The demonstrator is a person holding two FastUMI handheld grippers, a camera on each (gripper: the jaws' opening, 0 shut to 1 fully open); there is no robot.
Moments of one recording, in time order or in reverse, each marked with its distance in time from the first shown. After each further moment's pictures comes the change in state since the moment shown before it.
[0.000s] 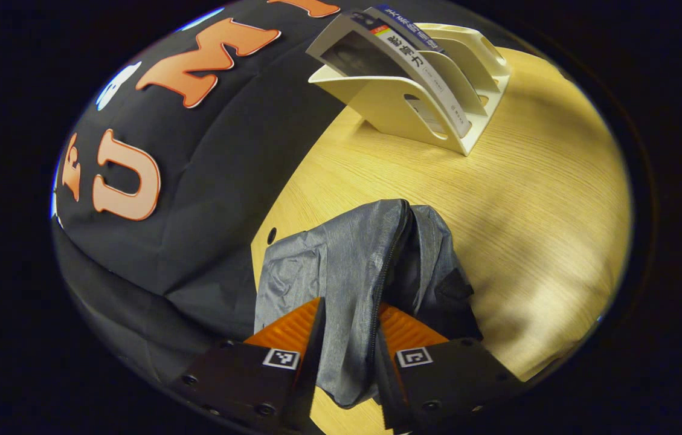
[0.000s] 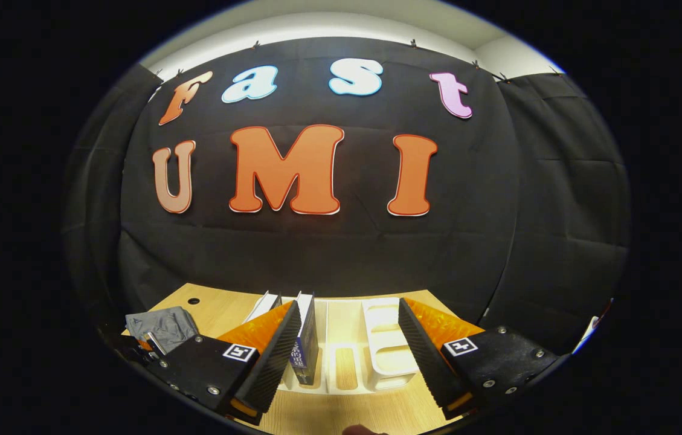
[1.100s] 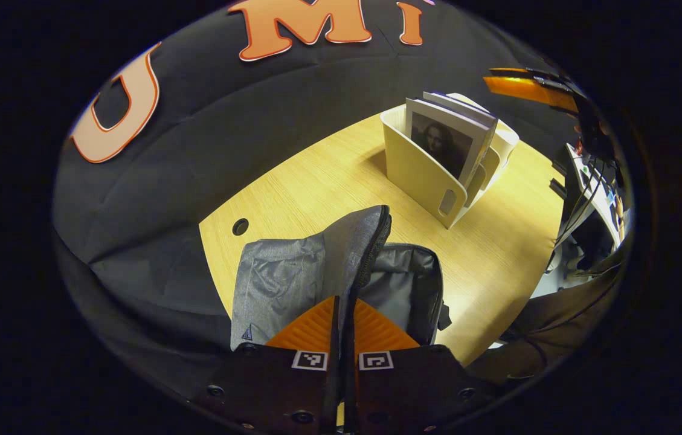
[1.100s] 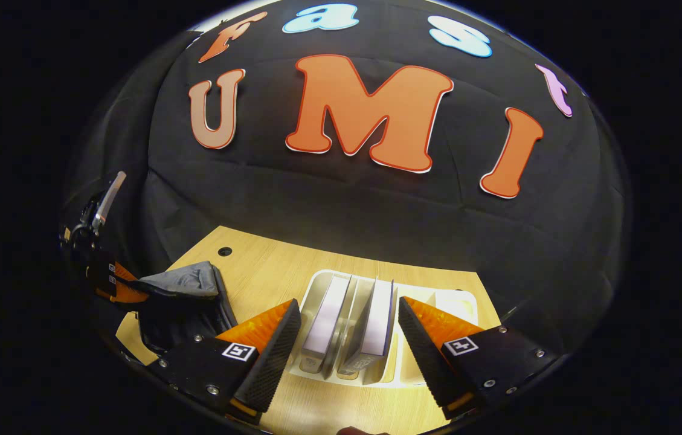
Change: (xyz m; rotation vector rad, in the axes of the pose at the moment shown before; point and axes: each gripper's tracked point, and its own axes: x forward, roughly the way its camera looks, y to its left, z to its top) left arm -0.045 0.149 0.029 -0.292 -0.006 -0.504; right arm 0.075 0.130 -0.008 -0.206 0.357 0.198
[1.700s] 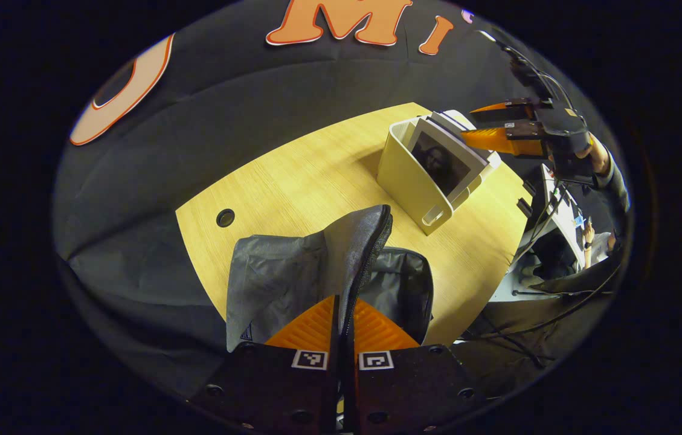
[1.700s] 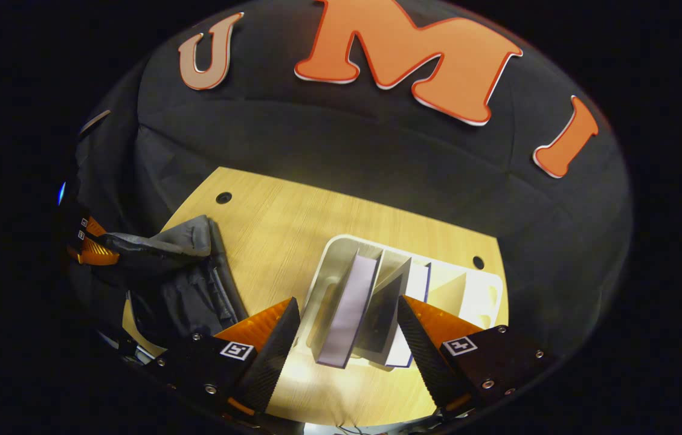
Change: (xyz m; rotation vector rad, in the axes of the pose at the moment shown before) left arm -0.017 0.049 0.032 -0.051 0.084 -0.209; right arm 0.064 0.023 -0.020 -0.043 0.429 0.071
